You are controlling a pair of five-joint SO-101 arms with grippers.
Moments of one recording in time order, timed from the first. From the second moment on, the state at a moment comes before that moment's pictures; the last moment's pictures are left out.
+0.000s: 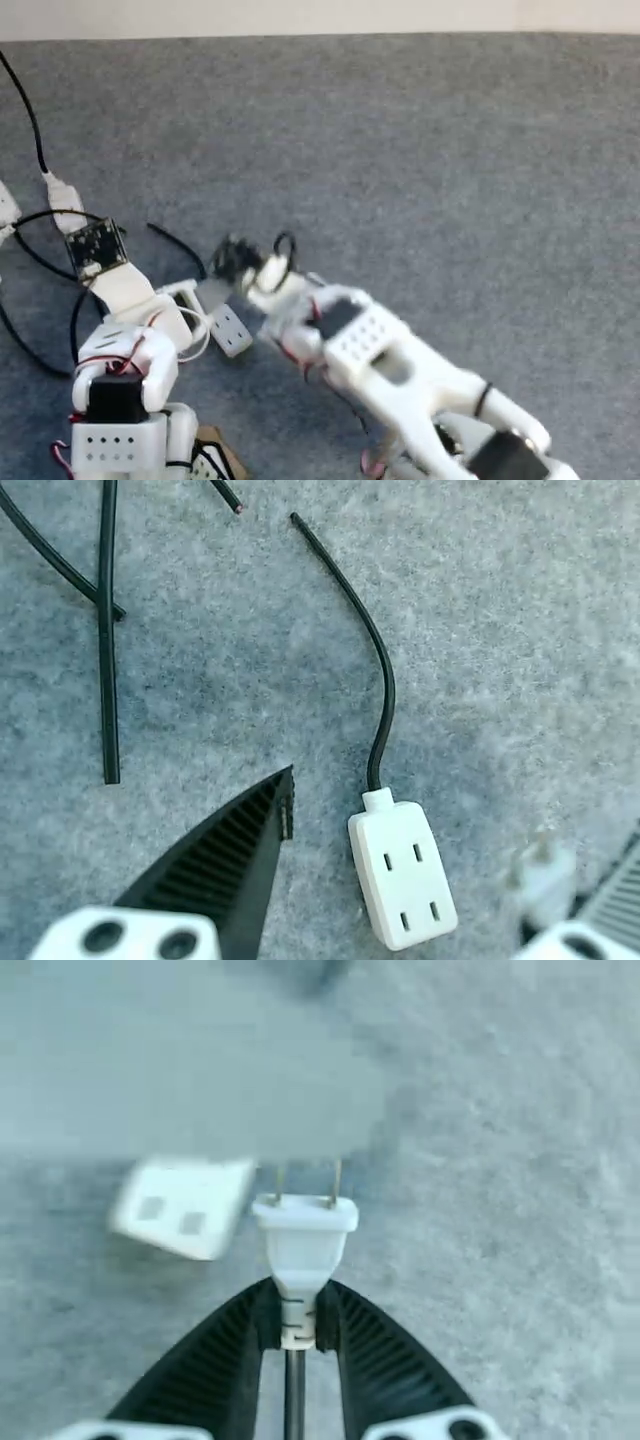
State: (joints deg) left arm -6.9 -90.0 77.9 65.1 -14.5; right arm -52.1 -26.8 56.5 33.3 20.3
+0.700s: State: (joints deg) left arm -7.1 -90.3 83.4 63.6 -14.5; right arm -54.9 -37.1 45.1 50.3 15.6
